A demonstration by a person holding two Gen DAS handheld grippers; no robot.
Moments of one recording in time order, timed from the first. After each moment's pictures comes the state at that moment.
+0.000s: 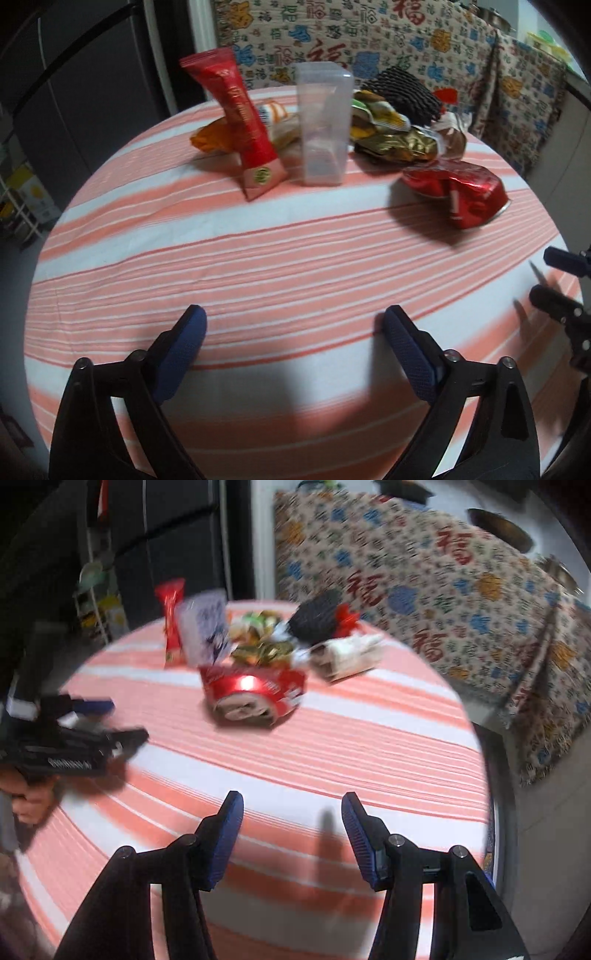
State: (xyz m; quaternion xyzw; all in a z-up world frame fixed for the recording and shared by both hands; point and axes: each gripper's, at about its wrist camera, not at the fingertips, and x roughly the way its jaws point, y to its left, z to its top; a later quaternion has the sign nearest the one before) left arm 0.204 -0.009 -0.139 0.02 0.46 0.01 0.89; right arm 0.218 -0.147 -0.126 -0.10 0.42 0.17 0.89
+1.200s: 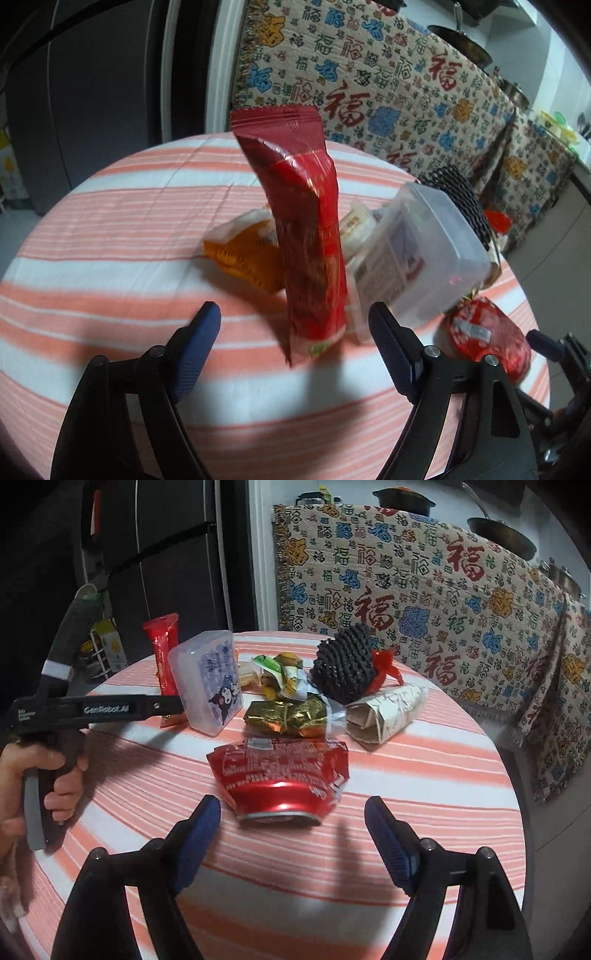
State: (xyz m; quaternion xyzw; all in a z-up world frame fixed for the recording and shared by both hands) left arm 0.299 0.055 -0.127 -0.10 0.42 -0.03 0.90; right arm 0.262 -0.099 -0.120 -0.07 0.37 0.17 0.91
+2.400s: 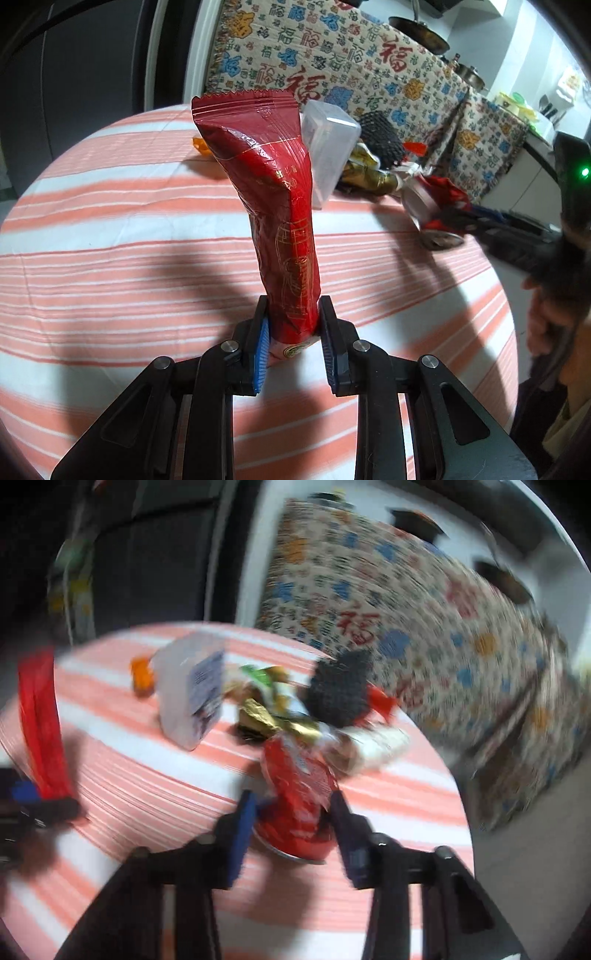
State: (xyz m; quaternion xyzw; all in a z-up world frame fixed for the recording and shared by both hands) left arm 0.178 0.038 -0.124 -0.11 0.42 -0.11 0.89; right arm 0.275 -0.077 -0.084 -0.13 0.38 0.09 0.91
